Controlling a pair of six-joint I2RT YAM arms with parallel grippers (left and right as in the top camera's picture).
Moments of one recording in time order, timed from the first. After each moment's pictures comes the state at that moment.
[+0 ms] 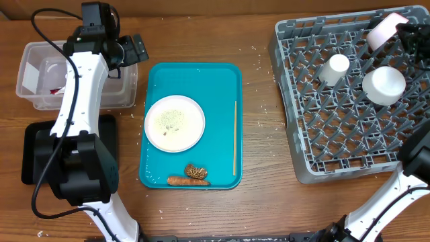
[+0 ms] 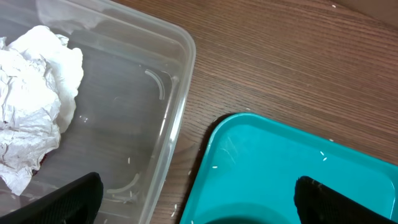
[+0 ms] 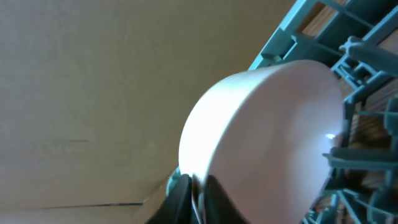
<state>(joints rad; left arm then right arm) 0.07 1.98 1.79 -0.84 0.02 -0.29 -0.62 2.28 1.90 -0.22 -0.98 0.70</state>
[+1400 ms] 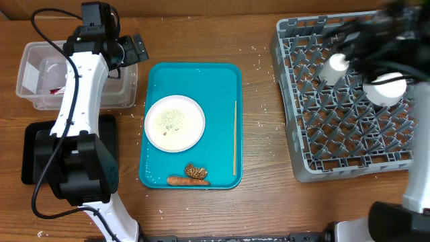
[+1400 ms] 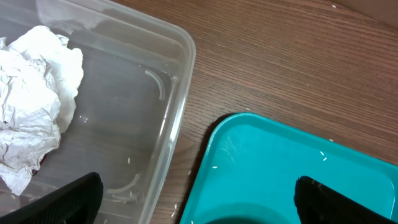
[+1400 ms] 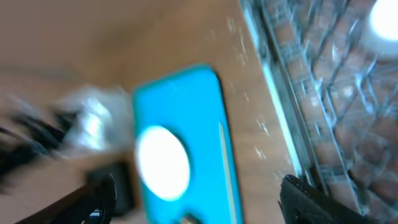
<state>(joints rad) 0.07 1.98 1.79 -0.84 0.02 -0.29 -0.04 1.64 1.93 -1.30 -0.47 0.42</state>
